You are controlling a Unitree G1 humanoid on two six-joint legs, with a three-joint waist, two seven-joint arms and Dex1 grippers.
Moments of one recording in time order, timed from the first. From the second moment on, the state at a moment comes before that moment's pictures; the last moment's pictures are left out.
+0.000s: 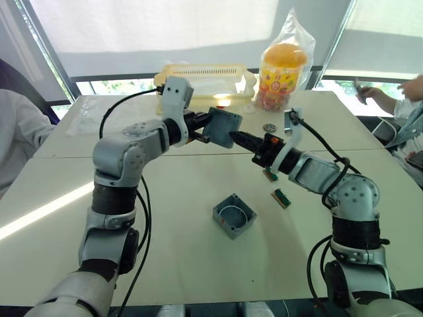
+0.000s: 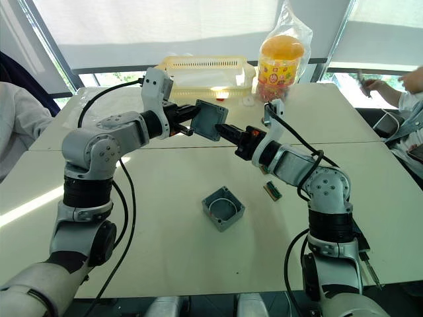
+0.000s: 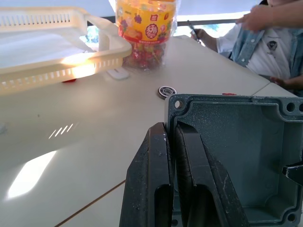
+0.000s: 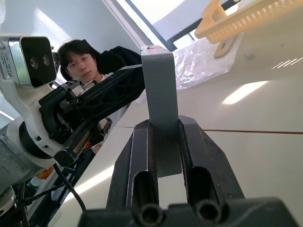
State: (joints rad) left arm -0.99 0.30 0.05 -0.05 -0.51 1.05 -0.31; right arm -0.70 -0.37 -0.18 -0.14 1.22 1.00 0.06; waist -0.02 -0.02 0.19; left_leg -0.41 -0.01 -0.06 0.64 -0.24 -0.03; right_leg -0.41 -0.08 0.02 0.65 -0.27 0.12
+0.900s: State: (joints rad) left arm -0.70 0.59 0.11 -0.05 -0.67 0.92 -0.83; right arm -0.11 -0.76 0.05 -0.61 0.10 0.12 0.41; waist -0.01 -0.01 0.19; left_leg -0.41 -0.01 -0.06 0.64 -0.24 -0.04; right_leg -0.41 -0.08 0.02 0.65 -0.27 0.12
